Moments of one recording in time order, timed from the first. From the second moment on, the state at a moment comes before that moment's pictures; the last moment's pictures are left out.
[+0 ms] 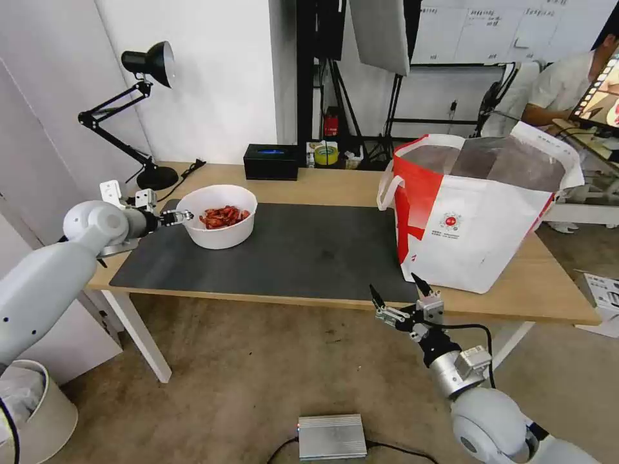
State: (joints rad) left arm 0.28 -0.71 0.14 -1.30 -1.44 0.66 -0.34; right arm -1.34 0.77 0.11 2.04 0.51 0.18 0.32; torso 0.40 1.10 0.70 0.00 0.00
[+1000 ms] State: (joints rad) left arm 0.21 -0.77 0.25 -1.23 -1.36 0.65 -0.38; right arm -1.34 0.77 0.11 2.04 0.51 0.18 0.32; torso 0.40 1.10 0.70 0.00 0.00
